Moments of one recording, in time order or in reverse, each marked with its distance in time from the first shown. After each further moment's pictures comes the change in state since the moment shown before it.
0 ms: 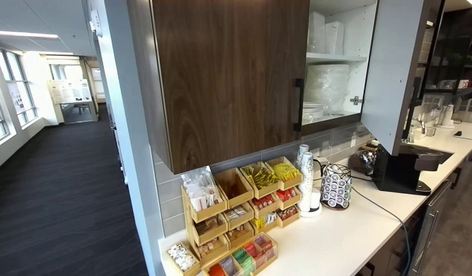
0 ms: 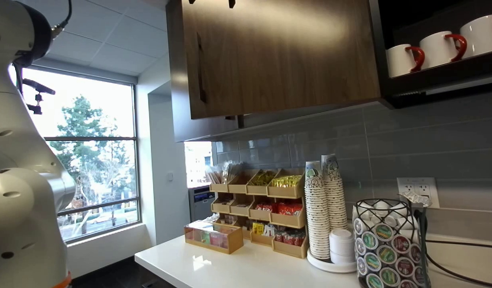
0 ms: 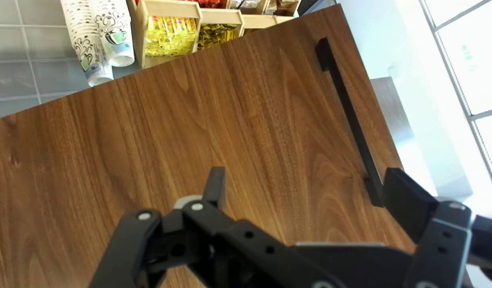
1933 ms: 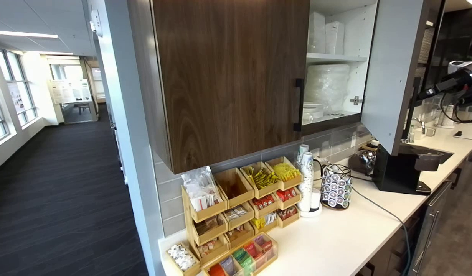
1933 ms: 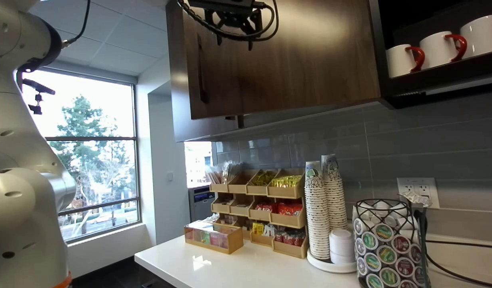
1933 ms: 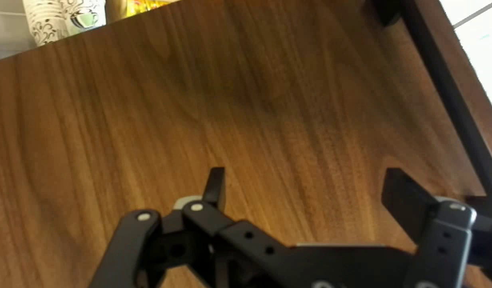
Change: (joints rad) arm 0.002 0.001 0.313 -0.115 0.012 0.287 0.084
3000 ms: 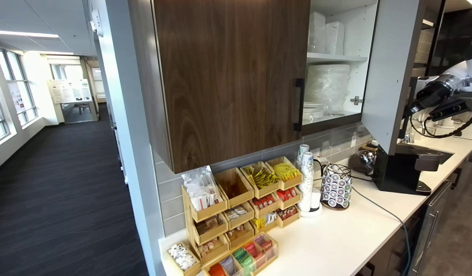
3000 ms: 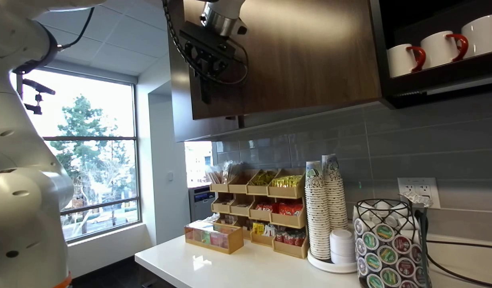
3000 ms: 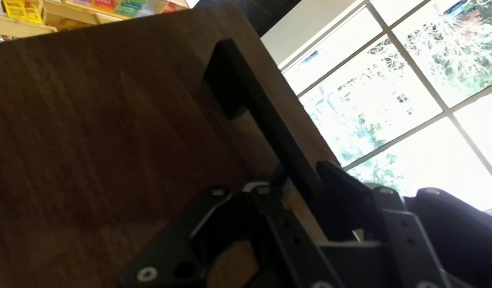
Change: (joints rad) arm 0.061 -0.026 0.115 -0.115 0.008 -0.270 -0.002
